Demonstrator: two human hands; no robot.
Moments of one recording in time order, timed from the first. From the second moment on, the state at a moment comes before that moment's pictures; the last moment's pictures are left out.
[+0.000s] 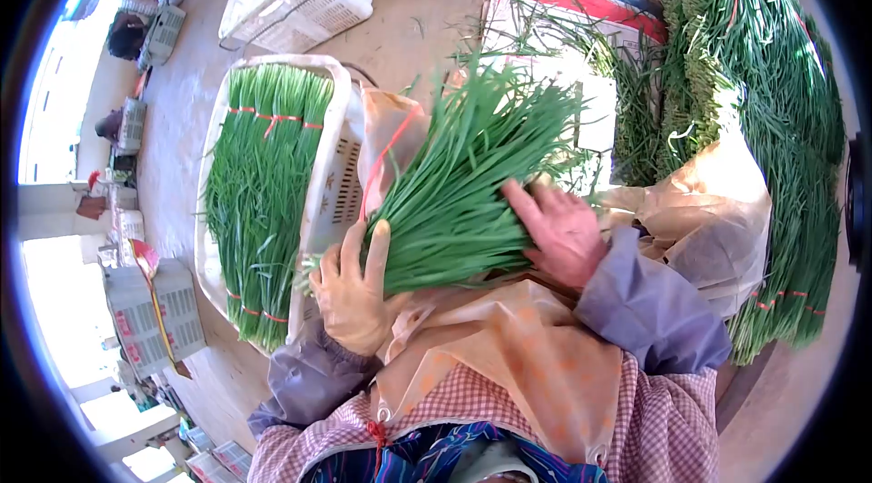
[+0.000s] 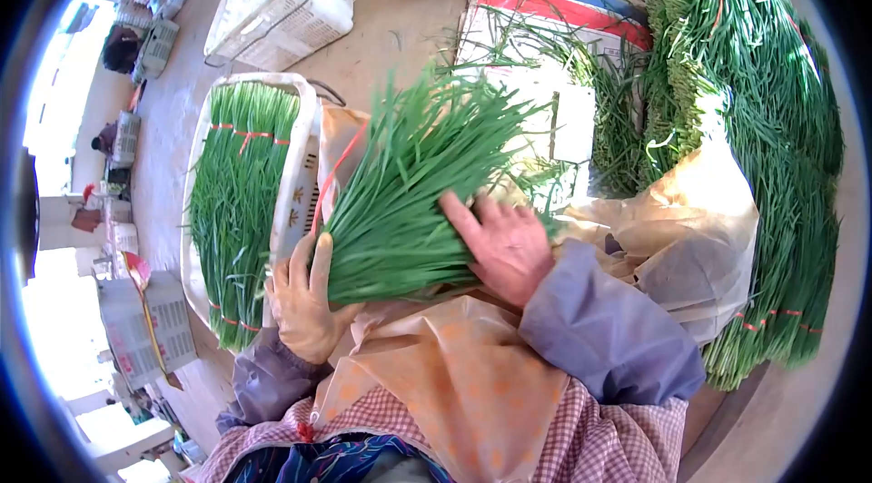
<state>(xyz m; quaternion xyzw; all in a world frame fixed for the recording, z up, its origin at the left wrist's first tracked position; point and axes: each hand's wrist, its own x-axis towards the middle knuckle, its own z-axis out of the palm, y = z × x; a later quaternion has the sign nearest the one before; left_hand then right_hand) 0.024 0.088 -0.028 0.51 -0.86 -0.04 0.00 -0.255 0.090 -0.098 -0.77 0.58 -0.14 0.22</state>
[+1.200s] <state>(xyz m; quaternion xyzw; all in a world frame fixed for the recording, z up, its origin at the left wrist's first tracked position) -0.023 0.012 -0.043 0.50 -0.43 -0.62 0.43 -0.219 0.081 -0.119 -0.82 0.42 -0.40 0.00</state>
